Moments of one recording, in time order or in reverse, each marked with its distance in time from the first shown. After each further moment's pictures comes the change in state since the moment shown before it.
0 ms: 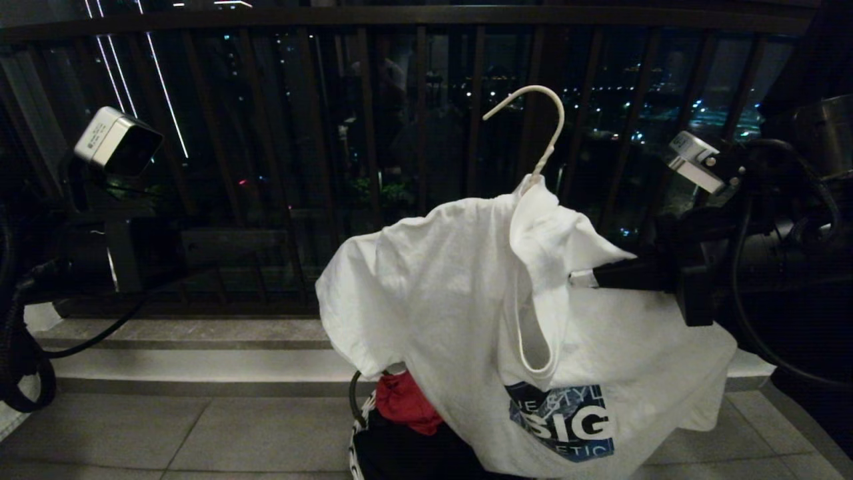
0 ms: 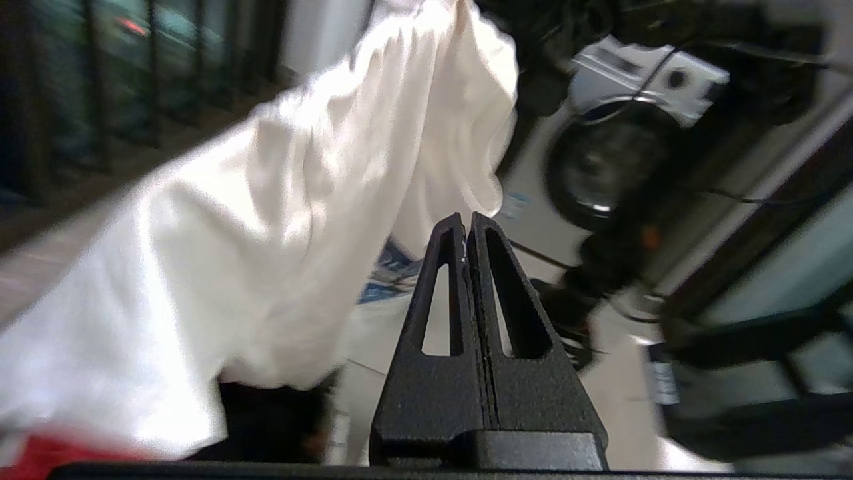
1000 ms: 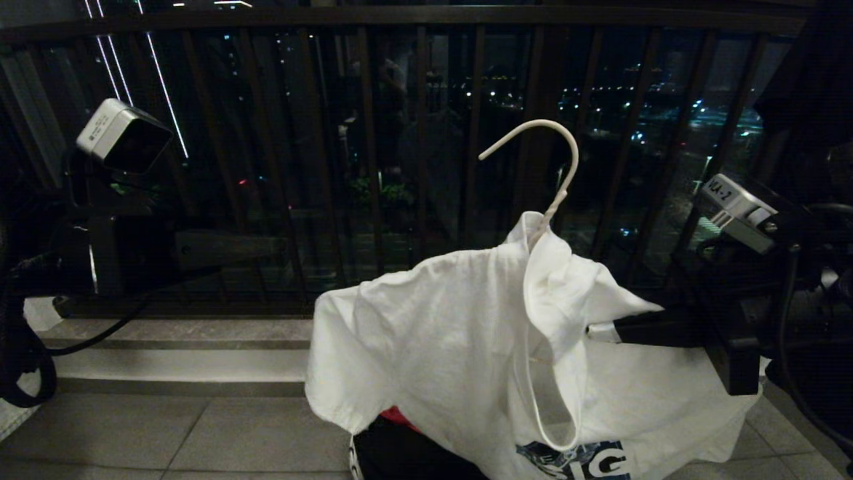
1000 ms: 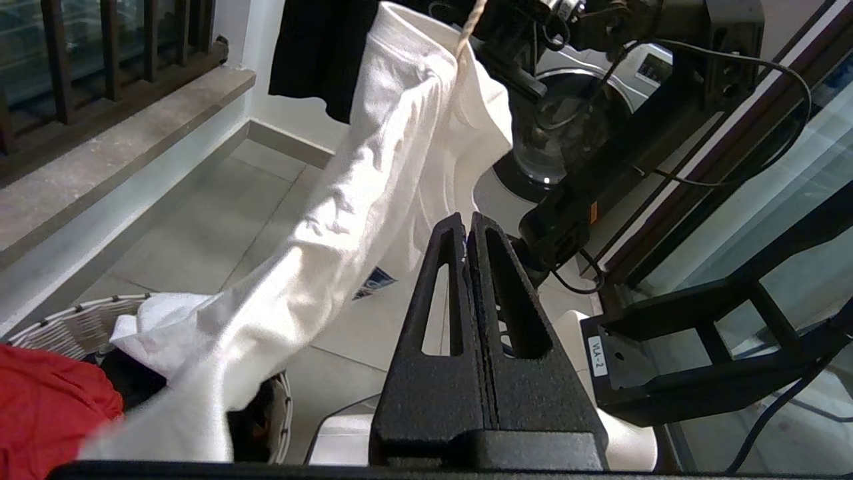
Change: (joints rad) left arm -0.029 -0.018 -0.011 -0.008 -0.076 -0.070; right arm 0.029 -0.102 0.156 0.001 0.055 -0.133
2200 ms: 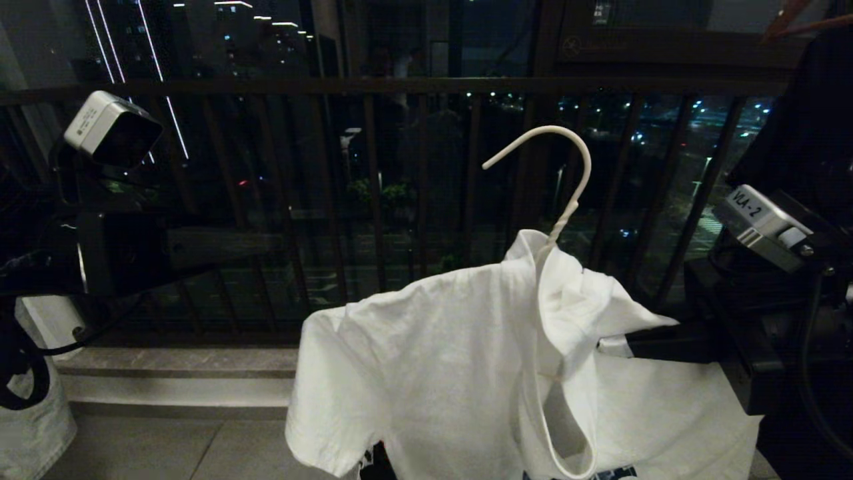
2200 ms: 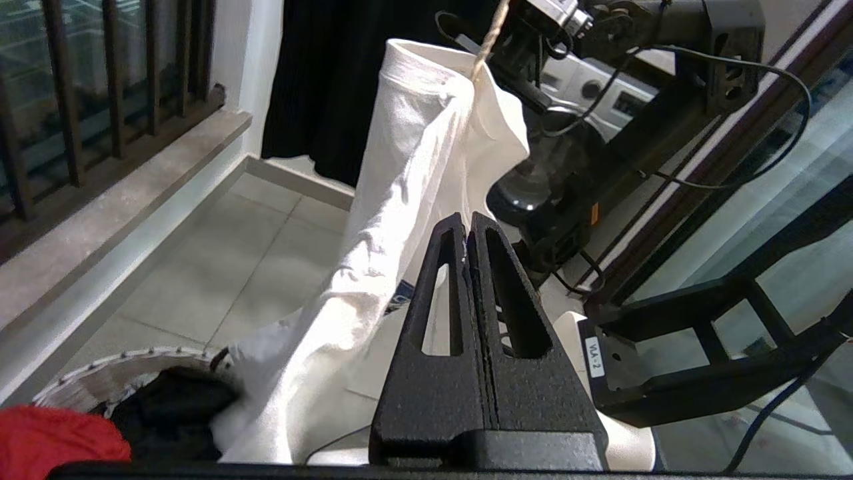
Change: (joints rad) left arm -0.001 -0.019 0.001 0.001 0.002 0.000; right arm 0.001 -0.041 0.044 -0.002 0.016 -0.056
